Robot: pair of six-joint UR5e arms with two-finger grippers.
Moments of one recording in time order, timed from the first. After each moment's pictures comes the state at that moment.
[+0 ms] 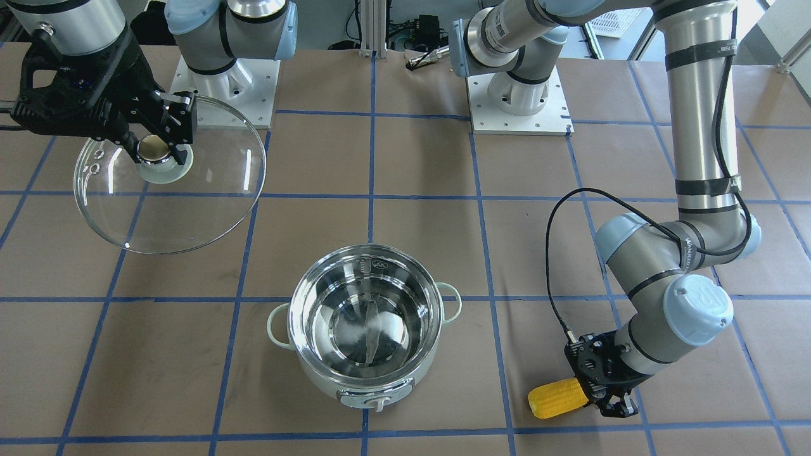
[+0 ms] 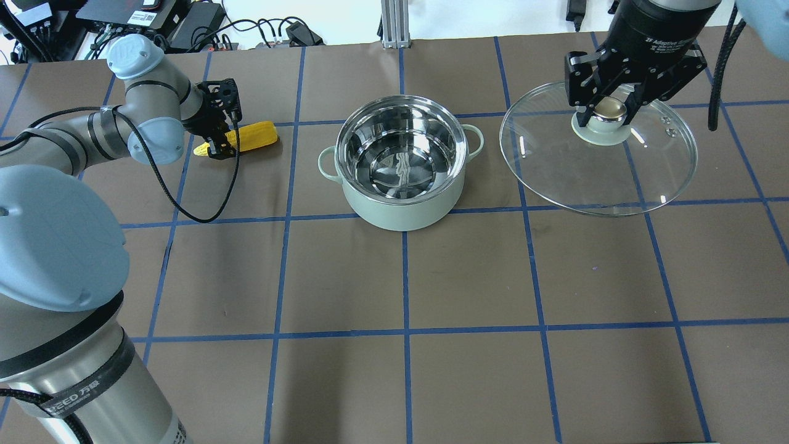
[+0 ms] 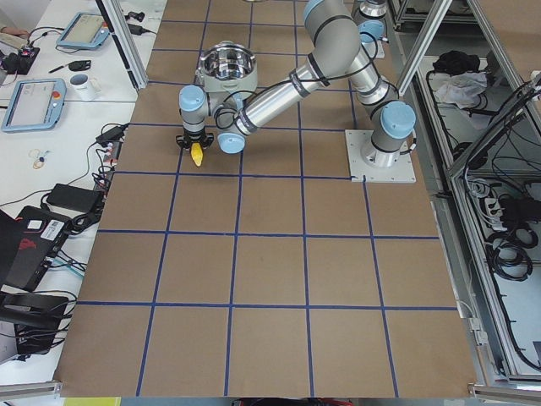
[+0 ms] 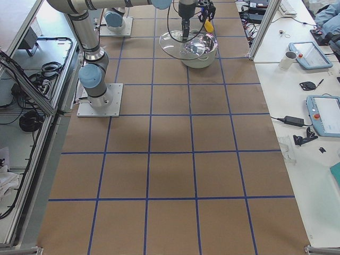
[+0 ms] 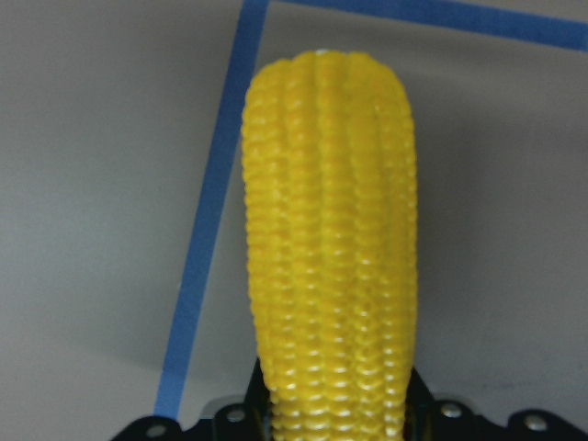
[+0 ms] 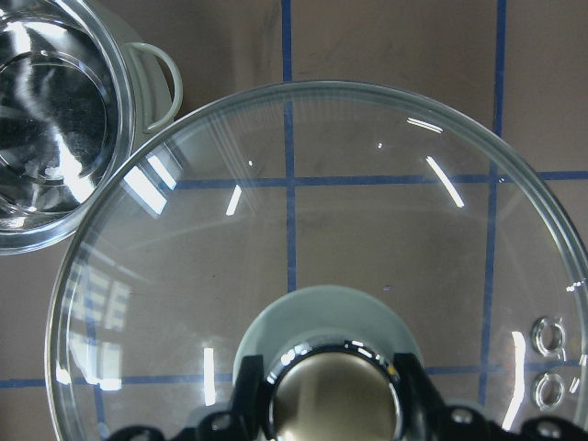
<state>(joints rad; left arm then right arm) -1.34 -2.24 -1.54 -0.80 1.45 1.56 1.55 -1.56 1.46 -1.48 -1.59 -0.01</state>
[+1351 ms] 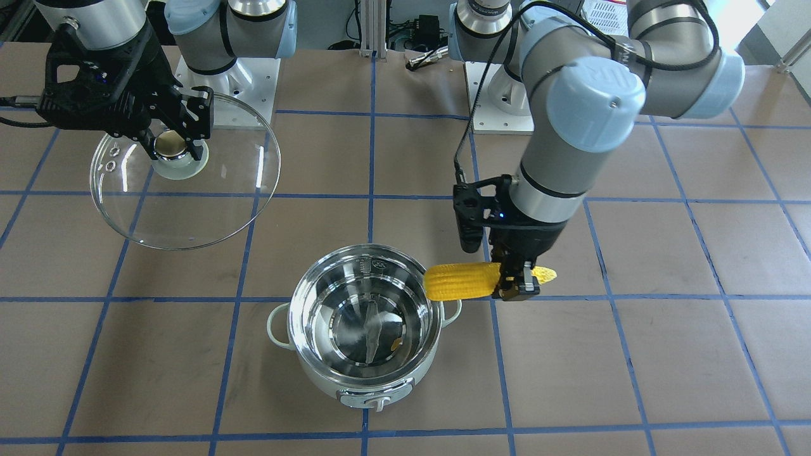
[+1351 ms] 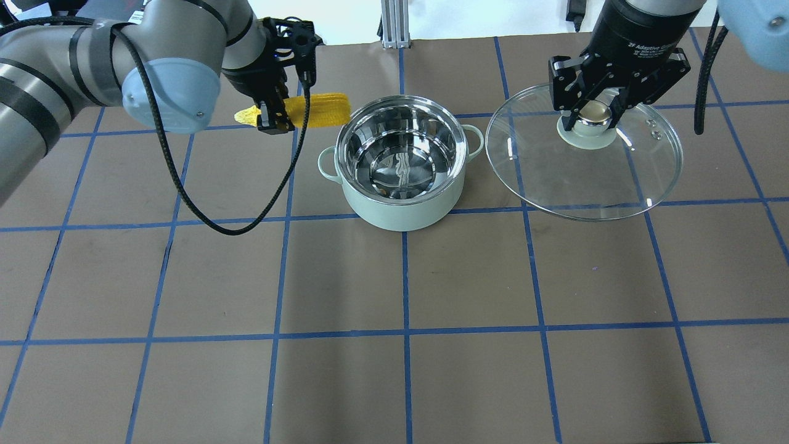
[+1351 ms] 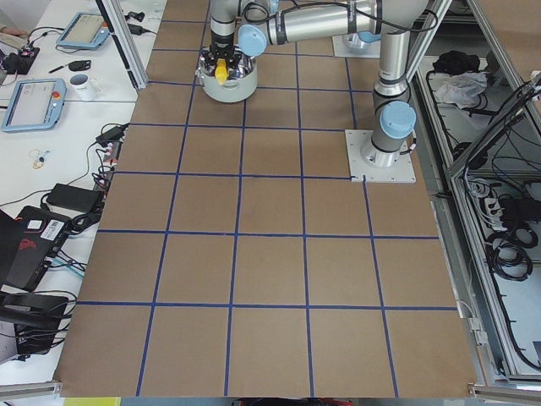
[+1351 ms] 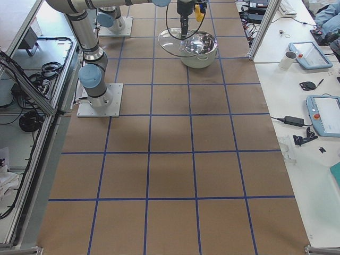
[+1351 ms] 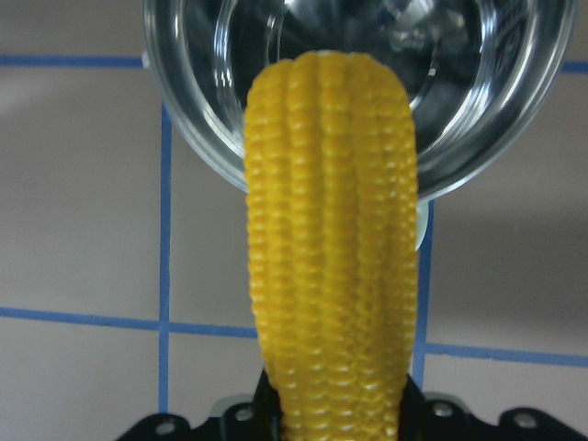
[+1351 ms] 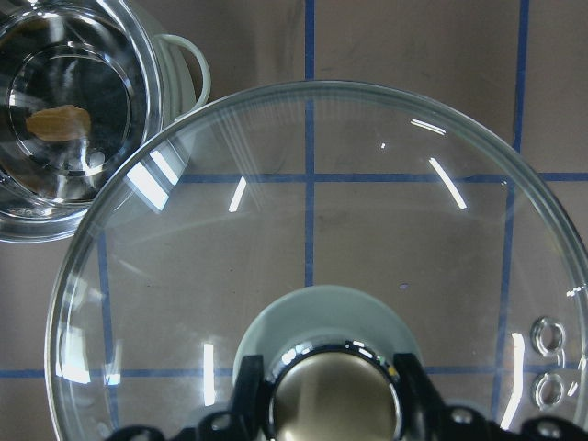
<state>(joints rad) -1.67 -1.83 -1.54 -1.18 1.53 1.42 1.58 -1.56 1.46 -1.48 -1.59 0.00</state>
